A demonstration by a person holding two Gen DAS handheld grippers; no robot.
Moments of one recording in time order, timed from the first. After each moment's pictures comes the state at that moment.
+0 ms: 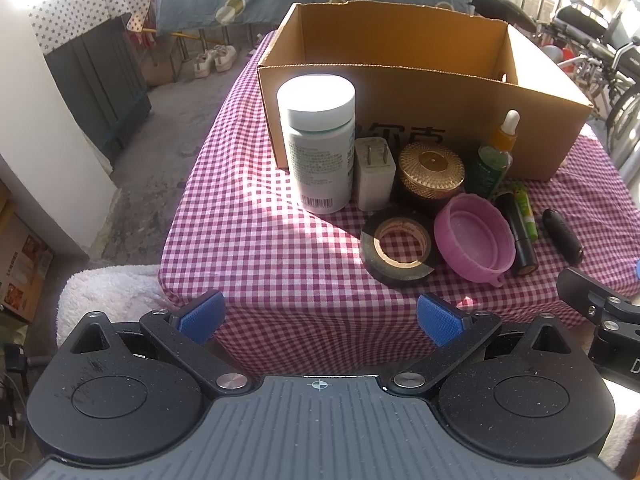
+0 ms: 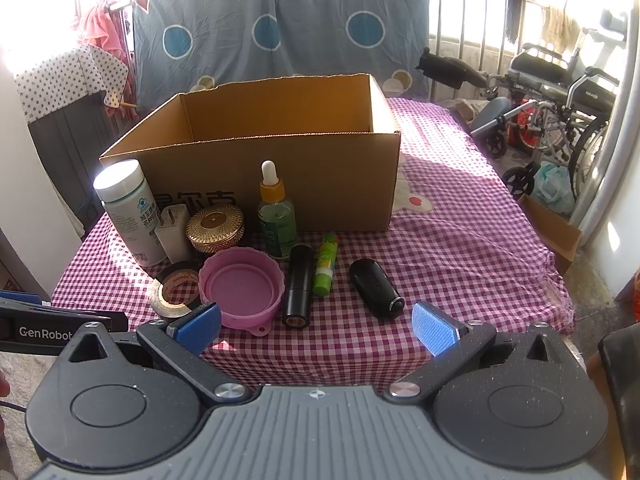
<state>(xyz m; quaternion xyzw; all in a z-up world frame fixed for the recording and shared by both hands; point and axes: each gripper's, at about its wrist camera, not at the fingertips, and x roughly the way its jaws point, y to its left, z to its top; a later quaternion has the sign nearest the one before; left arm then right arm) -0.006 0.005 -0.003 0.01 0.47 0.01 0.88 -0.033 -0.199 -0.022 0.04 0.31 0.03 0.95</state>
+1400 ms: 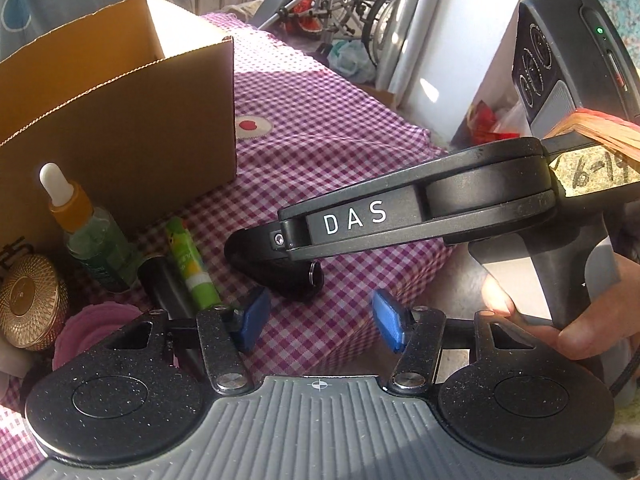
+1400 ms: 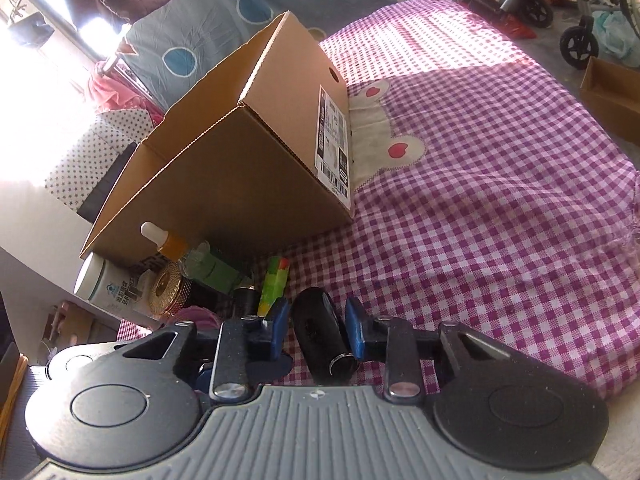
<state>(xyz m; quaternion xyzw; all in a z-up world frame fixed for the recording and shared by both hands) 0.045 -0.167 -0.044 0.11 0.46 -0.35 0.81 0.081 -0.320 -0.083 0.26 0.38 0.17 0.87</state>
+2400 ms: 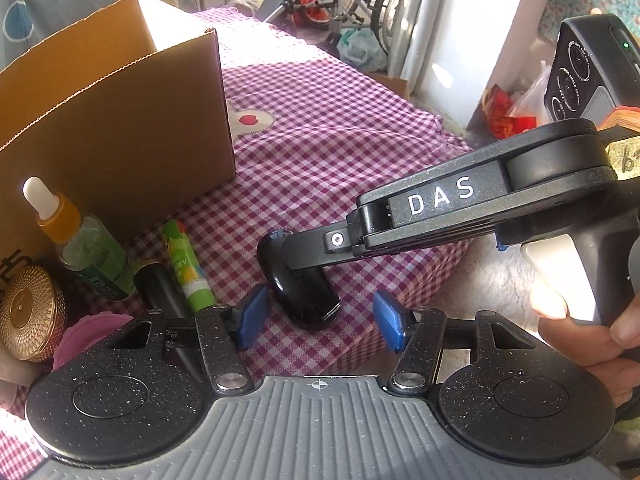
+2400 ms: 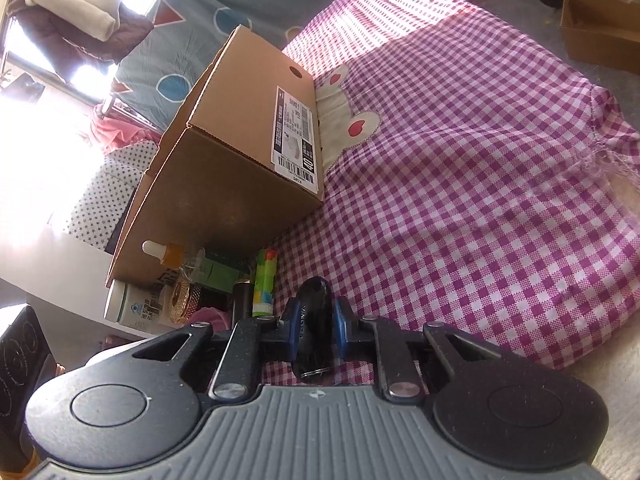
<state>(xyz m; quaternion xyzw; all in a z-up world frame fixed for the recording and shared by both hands) 0.049 -0.181 -0.048 0.14 0.45 -0.33 0.81 0.065 -0.369 -0.101 0.37 0.39 0.19 0.82</state>
